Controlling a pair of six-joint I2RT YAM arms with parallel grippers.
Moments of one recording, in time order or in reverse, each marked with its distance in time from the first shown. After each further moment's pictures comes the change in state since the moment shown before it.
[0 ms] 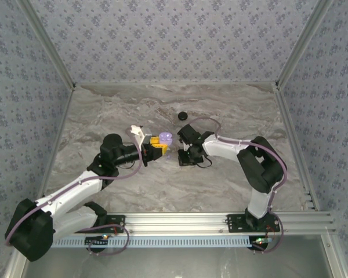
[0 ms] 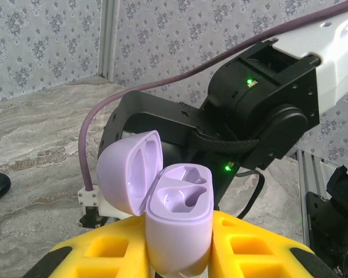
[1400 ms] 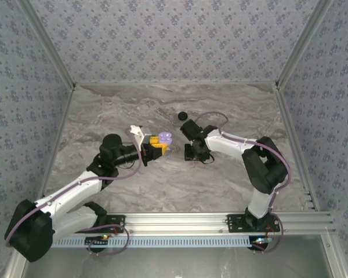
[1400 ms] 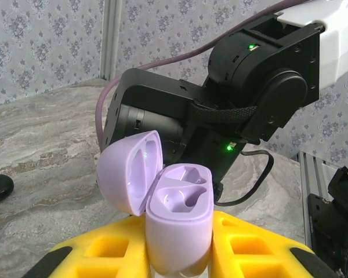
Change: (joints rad) left arm 0.000 -0.007 0.000 0.000 -0.007 0.000; right arm -0.023 -0.024 0.071 -0.174 0.184 0.166
